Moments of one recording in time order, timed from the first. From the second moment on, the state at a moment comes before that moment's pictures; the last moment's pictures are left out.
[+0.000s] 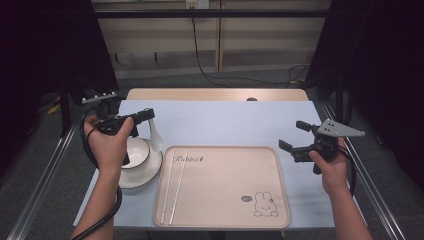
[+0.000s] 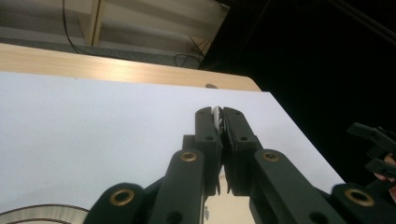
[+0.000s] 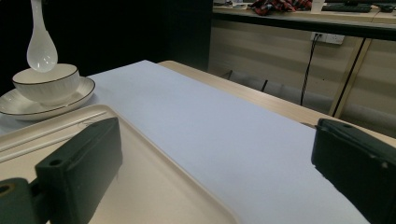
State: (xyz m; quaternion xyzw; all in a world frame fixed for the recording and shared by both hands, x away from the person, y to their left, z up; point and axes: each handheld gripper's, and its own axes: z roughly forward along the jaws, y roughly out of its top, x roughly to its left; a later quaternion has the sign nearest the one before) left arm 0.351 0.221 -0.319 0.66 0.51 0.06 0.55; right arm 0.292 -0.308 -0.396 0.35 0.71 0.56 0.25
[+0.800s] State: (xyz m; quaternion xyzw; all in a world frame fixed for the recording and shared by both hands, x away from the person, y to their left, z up) left arm 0.349 0.194 -0.351 0.69 0.50 -0.01 0.52; right arm 0.292 -0.308 -0.396 0.35 0.71 0.56 0.25
